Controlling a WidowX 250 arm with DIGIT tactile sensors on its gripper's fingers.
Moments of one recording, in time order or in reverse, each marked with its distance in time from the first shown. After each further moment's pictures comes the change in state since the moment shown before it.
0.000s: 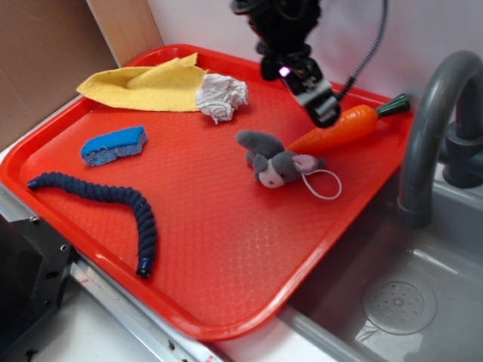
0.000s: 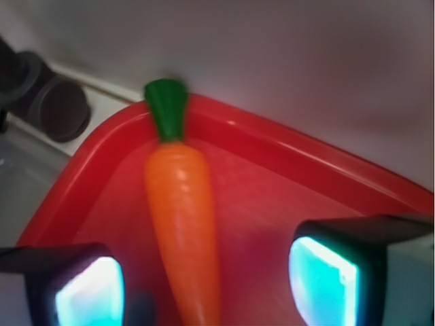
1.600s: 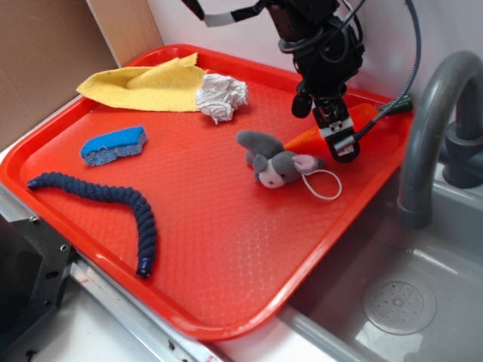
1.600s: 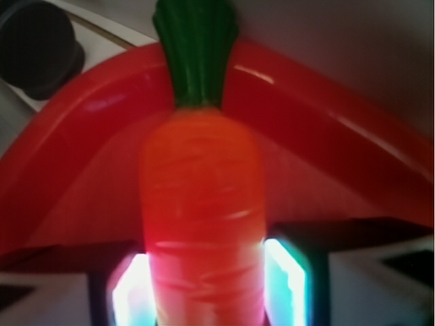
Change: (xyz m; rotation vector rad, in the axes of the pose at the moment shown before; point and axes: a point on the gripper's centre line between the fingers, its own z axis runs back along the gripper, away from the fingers) arm -0.009 0.001 -0.033 -0.023 0.112 -0.080
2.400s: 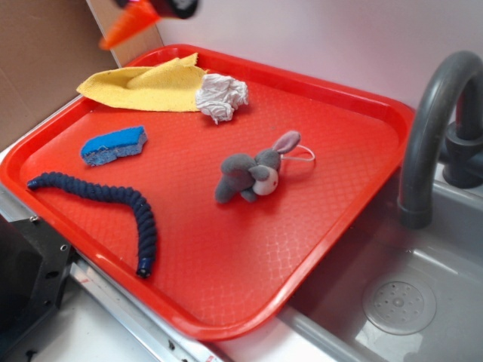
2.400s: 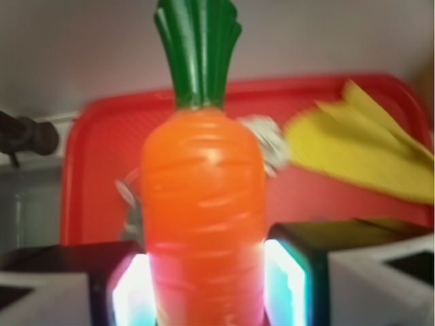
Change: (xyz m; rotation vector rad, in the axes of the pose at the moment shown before) arm -0.099 -0.013 0.202 0.155 -0.061 0.731
